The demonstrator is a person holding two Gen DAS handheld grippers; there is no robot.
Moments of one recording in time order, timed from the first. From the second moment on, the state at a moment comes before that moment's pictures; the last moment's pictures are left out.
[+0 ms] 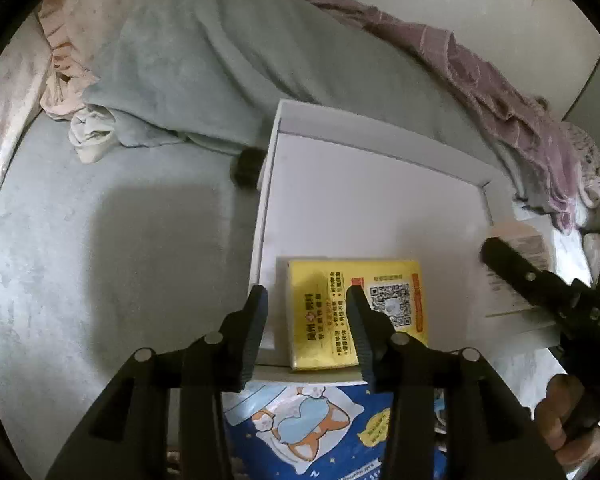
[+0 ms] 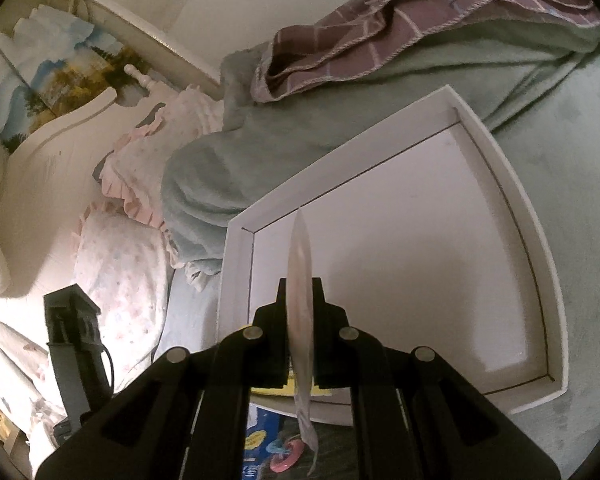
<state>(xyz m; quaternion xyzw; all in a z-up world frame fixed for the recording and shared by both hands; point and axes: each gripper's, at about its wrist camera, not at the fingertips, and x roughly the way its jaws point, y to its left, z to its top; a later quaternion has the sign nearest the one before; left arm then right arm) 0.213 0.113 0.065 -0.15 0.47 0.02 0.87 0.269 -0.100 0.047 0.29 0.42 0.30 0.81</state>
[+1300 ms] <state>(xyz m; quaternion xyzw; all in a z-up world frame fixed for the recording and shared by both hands) 0.198 0.170 0.058 -0.20 0.48 0.03 0.86 0.280 -0.029 0.046 0.18 0.57 0.27 0.75</state>
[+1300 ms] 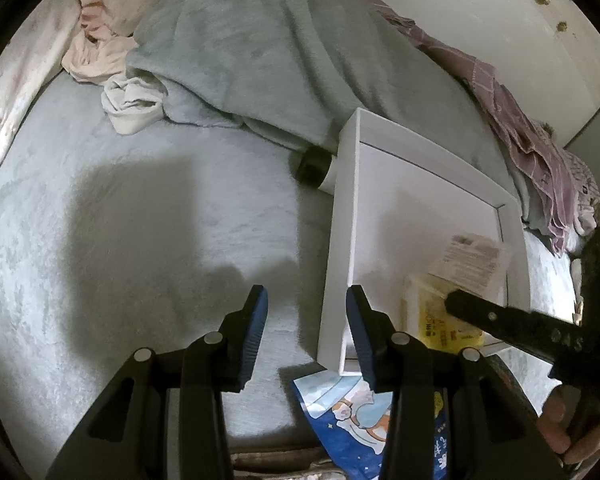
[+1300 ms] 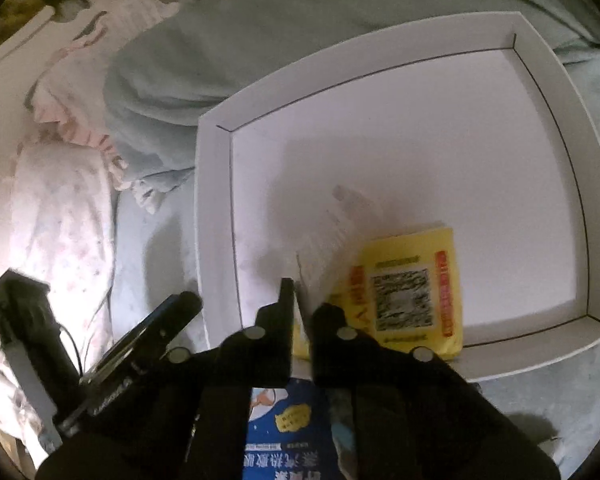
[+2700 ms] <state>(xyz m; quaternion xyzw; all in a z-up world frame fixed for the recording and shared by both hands) 0.201 0.140 0.072 -0.17 0.48 0.01 0.86 0.300 -0.073 0.052 0.15 0.58 0.18 0.78</state>
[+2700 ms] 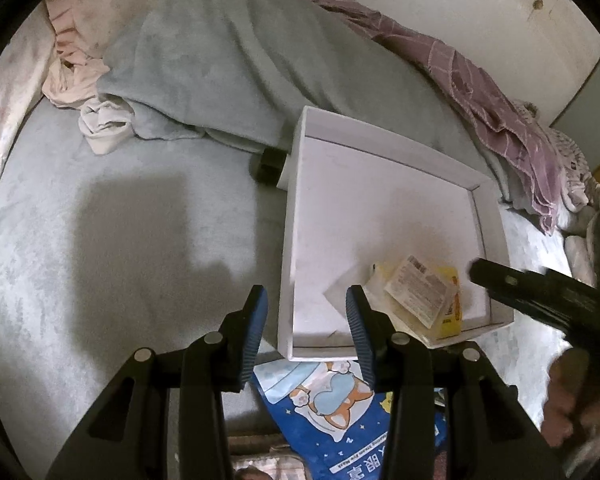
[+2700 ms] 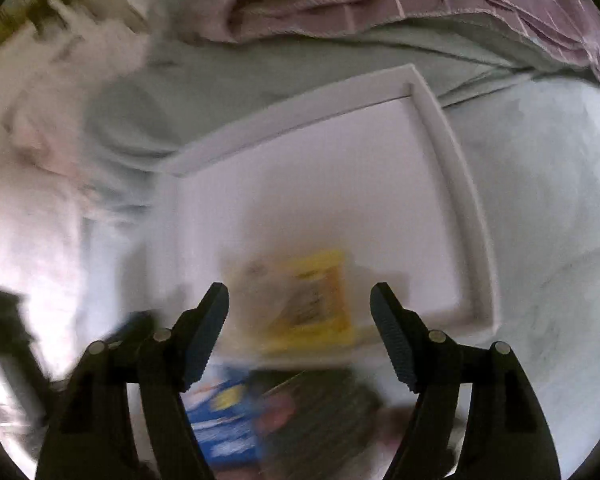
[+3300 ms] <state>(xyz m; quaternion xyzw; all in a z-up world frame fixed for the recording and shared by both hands) 0.194 0.161 0.074 -0.18 0.48 0.04 0.86 0.298 -0.027 0.020 0.16 0.62 0.21 0.73</state>
